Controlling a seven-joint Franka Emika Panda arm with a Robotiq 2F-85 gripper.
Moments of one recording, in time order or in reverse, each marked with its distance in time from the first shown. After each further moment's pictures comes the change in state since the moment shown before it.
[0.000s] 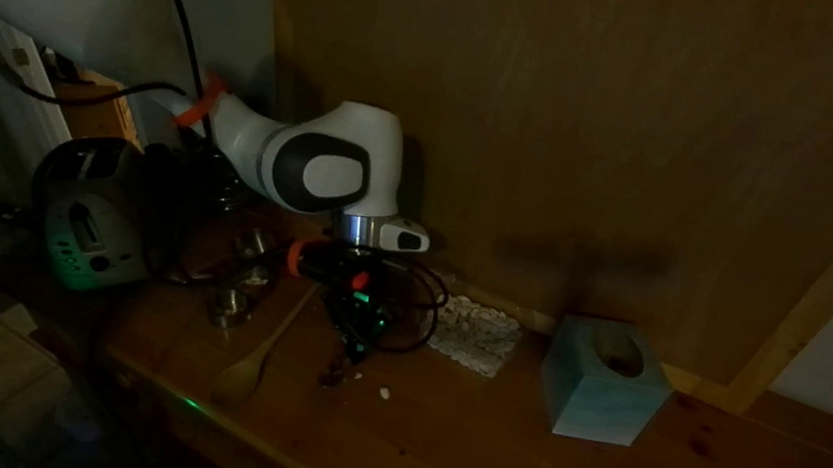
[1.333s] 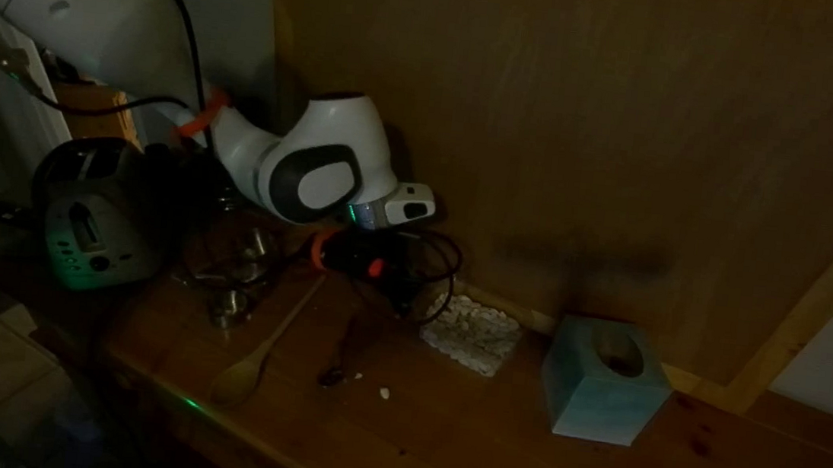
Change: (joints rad) arm 0.113 0.044 -0.085 -0.023 0.042 0.459 0.070
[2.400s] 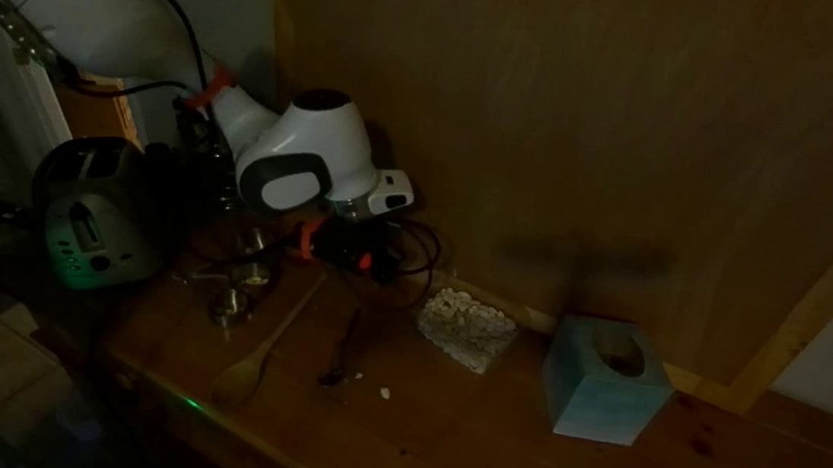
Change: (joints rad) arm 0.198 0.021 -0.070 -0.043 0.534 0.112 -0.438
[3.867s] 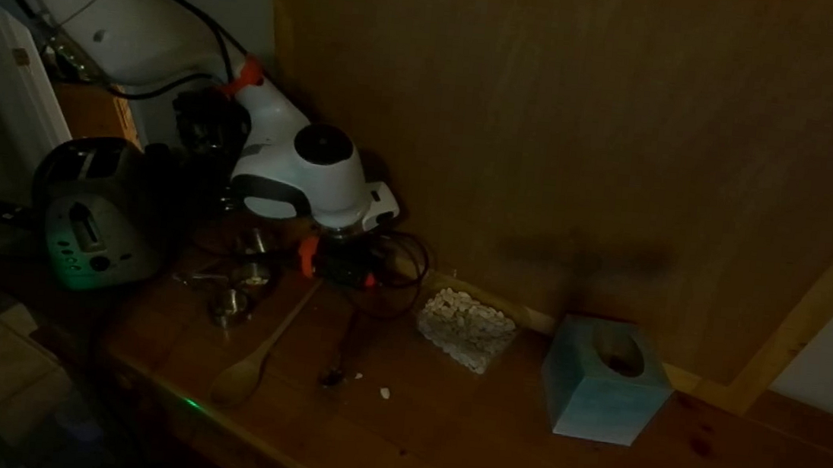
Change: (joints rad) arm -0.178 0.039 0.266 0.024 0.609 -0.035 -0.728
